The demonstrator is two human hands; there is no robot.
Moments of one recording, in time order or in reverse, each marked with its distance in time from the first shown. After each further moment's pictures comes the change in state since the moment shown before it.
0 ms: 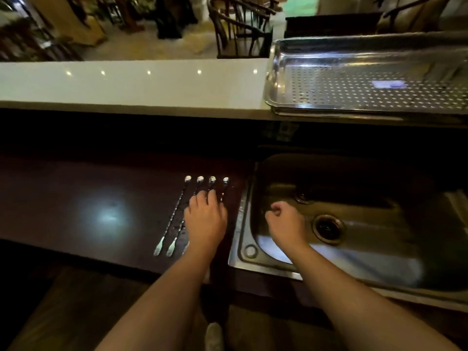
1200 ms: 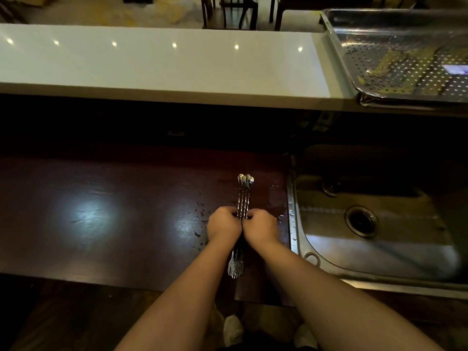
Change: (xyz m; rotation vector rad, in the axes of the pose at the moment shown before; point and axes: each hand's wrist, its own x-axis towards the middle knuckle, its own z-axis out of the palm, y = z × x) left_hand 0.067 -0.102 0.027 -0.550 -0.606 -0.242; right_hand 0.011 -0.103 0.183 -0.148 -0.140 0.143
